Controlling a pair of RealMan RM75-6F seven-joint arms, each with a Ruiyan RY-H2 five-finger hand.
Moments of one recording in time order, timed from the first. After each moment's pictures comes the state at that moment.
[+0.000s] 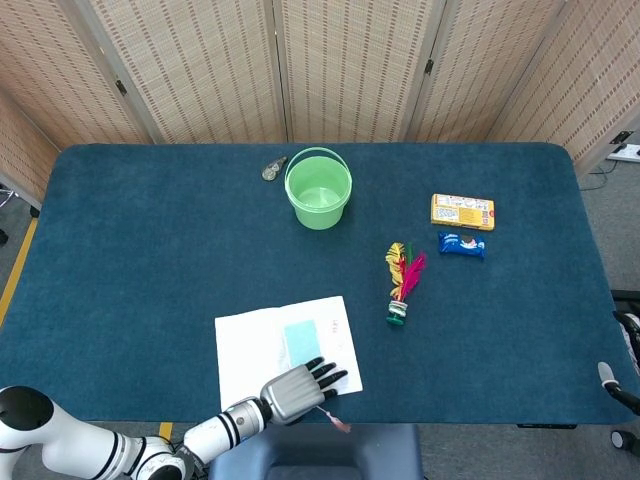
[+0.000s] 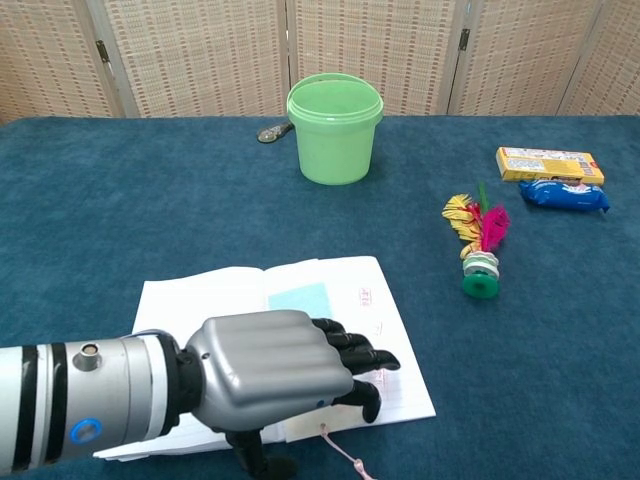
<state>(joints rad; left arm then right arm) -0.95 -1.65 0.08 -1.77 1.12 0.83 0.82 -0.10 -1.09 0.06 -1.50 -1.53 1.66 0.03</state>
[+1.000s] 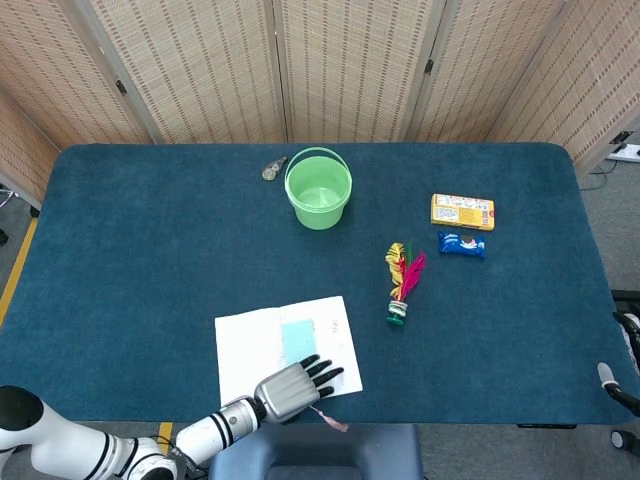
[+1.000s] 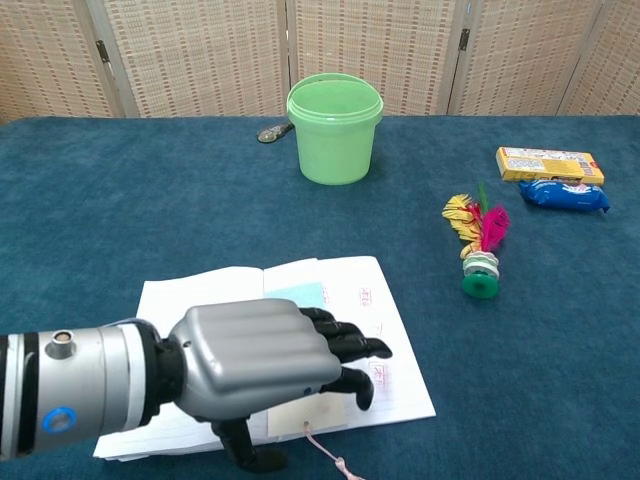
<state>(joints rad) -0.94 -1.61 0.09 -1.82 1.16 0.86 0.78 -0.10 -1.09 0.06 -1.51 -1.54 1.67 0.02</state>
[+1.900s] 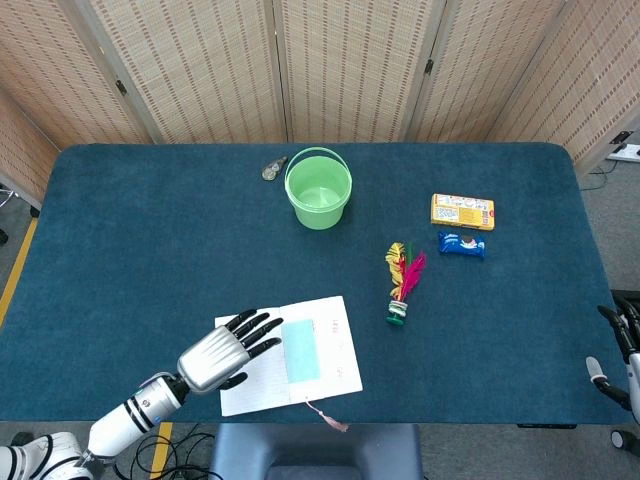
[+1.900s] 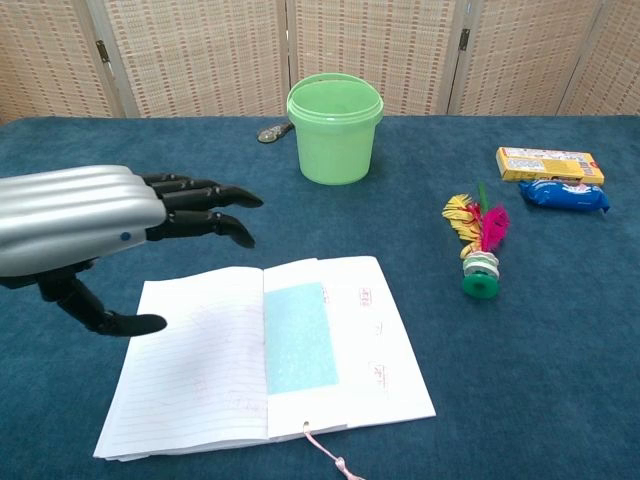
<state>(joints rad) -0.74 -1.29 0.18 -1.75 1.64 1.16 0.33 -0.08 -1.07 0.06 -1.55 -1.57 1.66 -0.02</state>
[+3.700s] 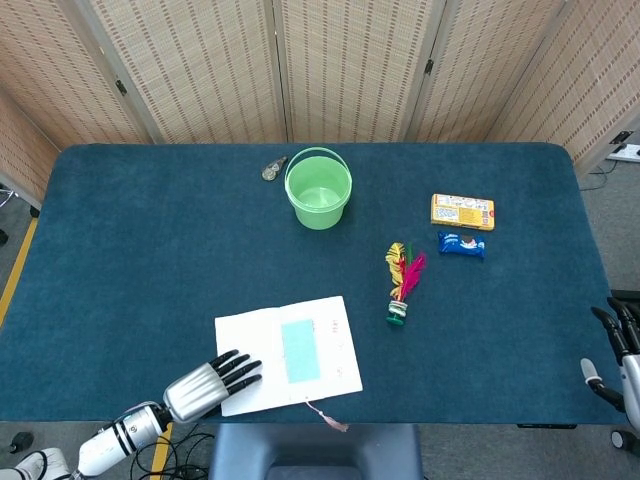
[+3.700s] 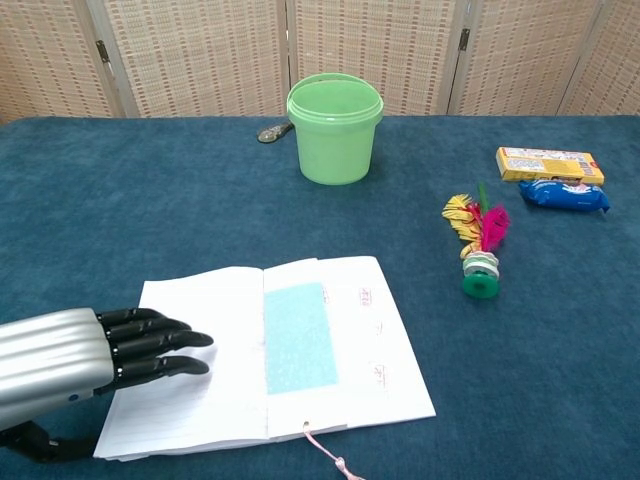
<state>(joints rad) -0.54 -1.52 0.26 -1.25 1.92 1.19 0.15 -0.08 -1.07 0.05 -1.59 -1.59 1.68 -0.07</state>
